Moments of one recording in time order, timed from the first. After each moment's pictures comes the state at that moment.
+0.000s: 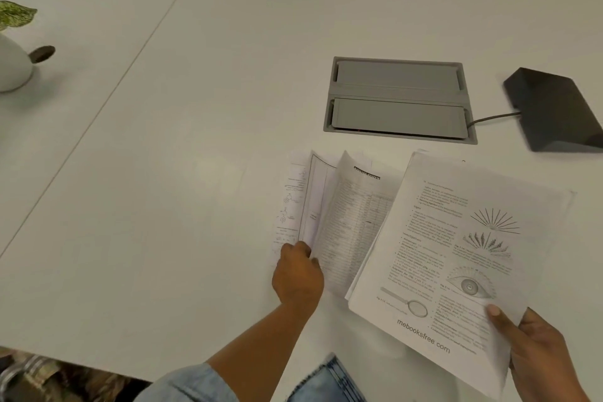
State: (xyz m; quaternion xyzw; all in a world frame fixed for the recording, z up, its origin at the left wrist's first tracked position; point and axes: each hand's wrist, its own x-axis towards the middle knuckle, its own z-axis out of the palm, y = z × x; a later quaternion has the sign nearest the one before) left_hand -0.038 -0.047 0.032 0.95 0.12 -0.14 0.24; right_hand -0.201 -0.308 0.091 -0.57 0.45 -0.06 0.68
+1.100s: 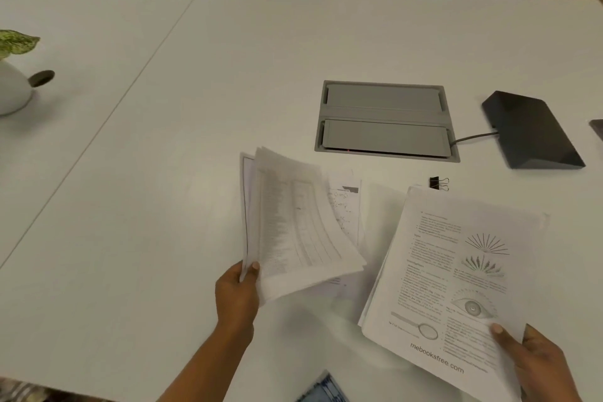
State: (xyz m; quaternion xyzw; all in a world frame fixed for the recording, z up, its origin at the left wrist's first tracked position) left_hand -0.034 0.028 0.079 0.71 0.29 -0.08 0.64; right_hand -0.211 -0.341 0.078 -0.63 0.48 -0.05 0.60
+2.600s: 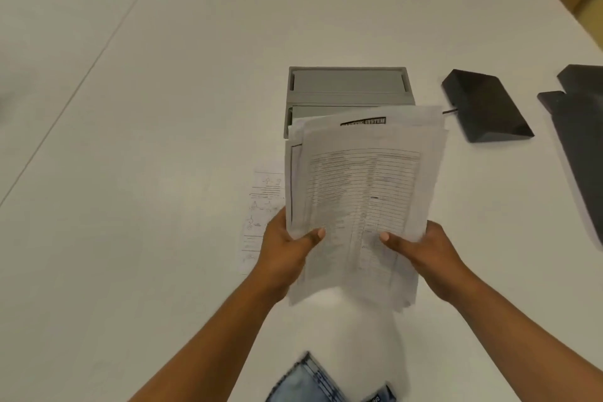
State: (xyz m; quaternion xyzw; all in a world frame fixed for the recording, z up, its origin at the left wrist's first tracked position) left_hand -0.025 -0.071 0.138 0.69 0.02 -0.25 0.68; right_hand -0.109 -0.300 0.128 -0.68 0.22 0.03 0.70
